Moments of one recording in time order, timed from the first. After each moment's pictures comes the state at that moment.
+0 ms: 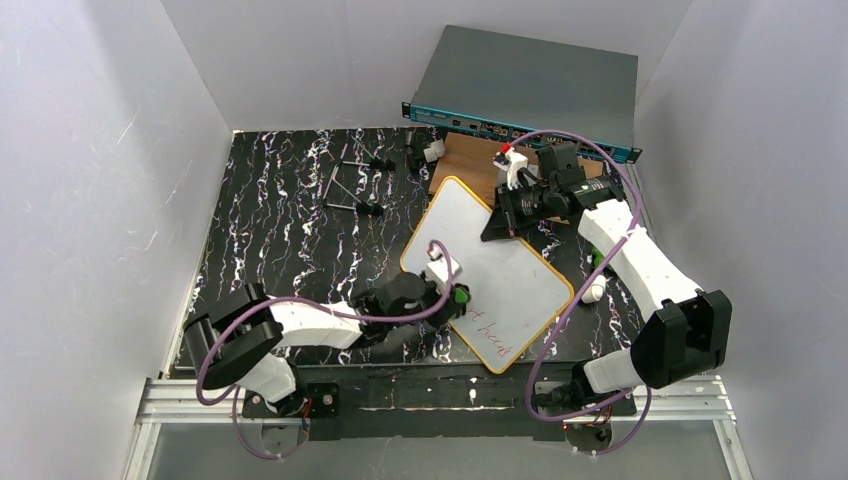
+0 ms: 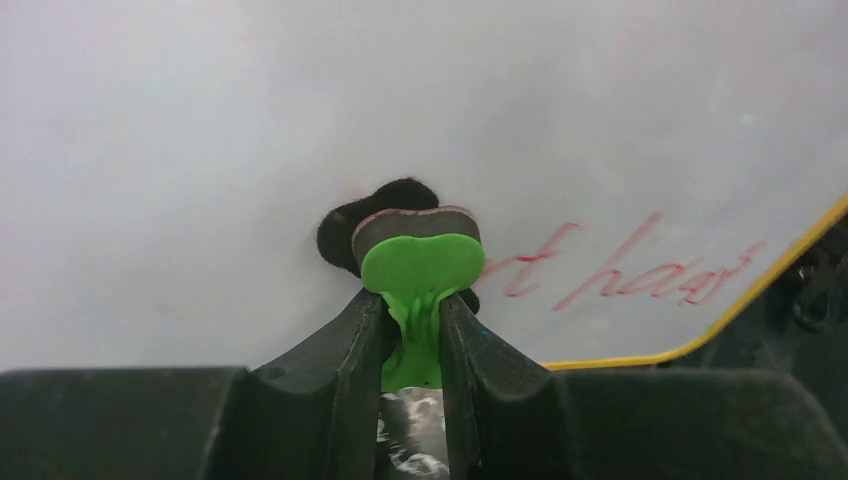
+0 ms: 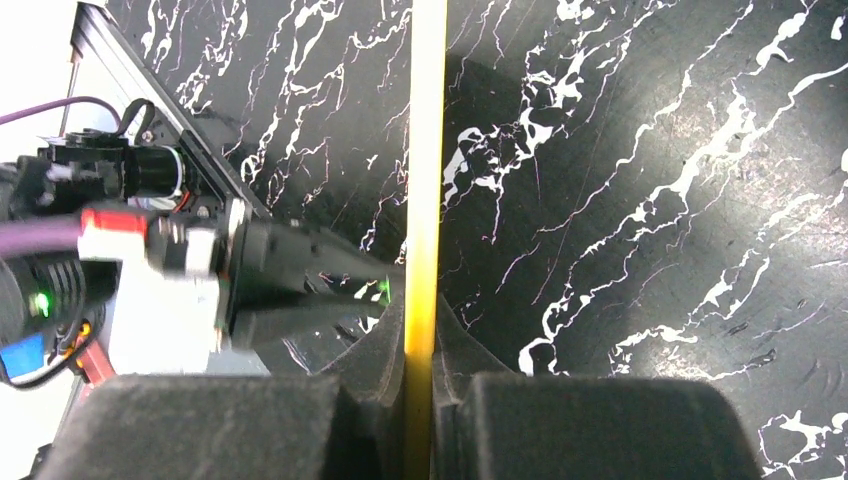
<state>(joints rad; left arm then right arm) -1.11 1.49 0.55 0.53 -0.06 -0.19 0.37 1.41 1.29 -0.78 -0.67 0.05</state>
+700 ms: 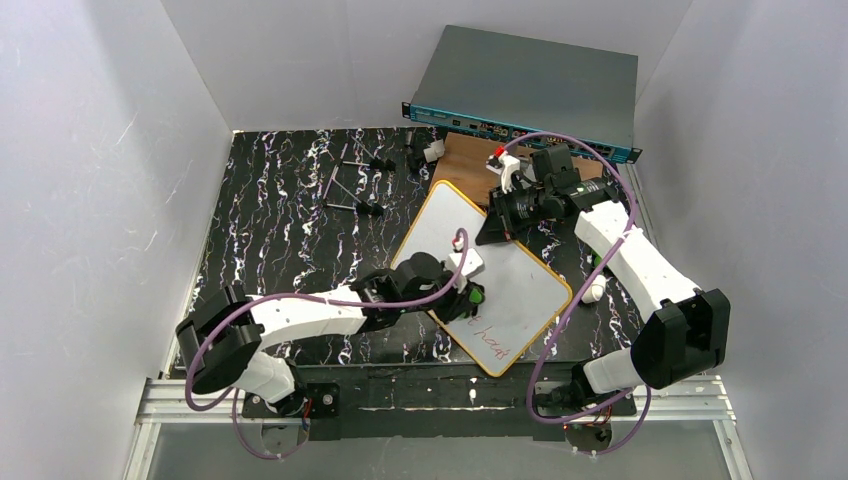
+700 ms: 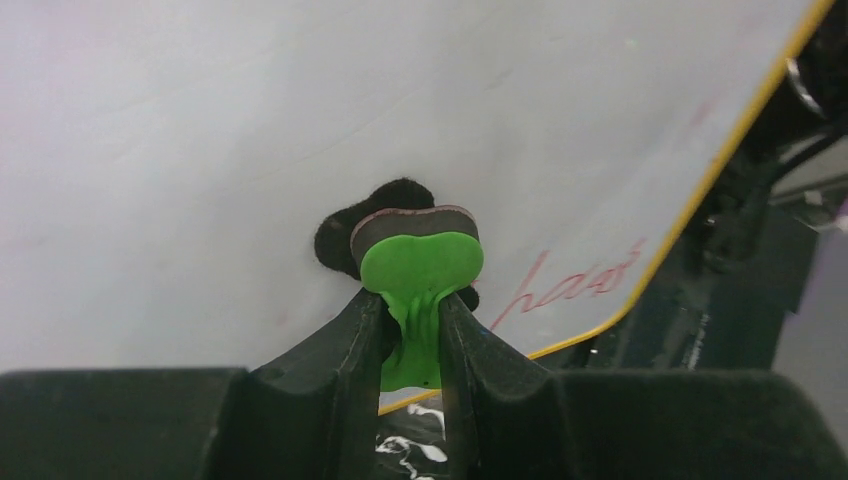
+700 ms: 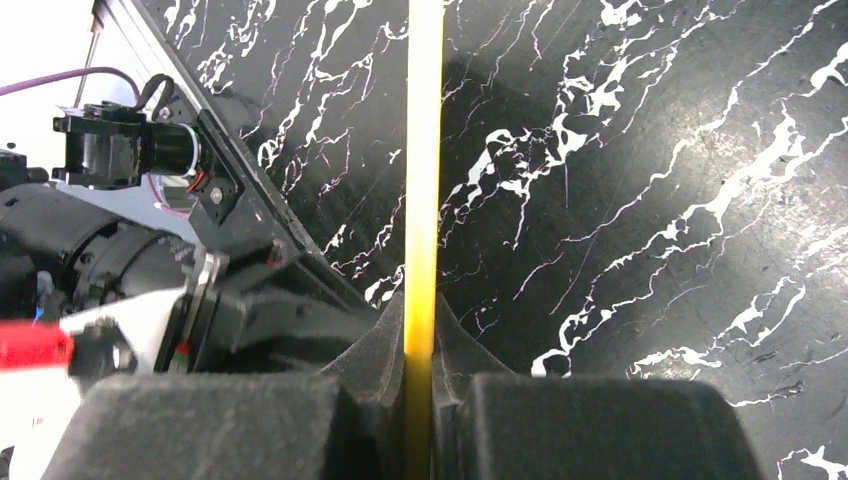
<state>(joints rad) -1.06 1.42 0.76 0.15 0.11 -0.12 0.39 1.41 1.28 -0.76 -0.71 0.03</state>
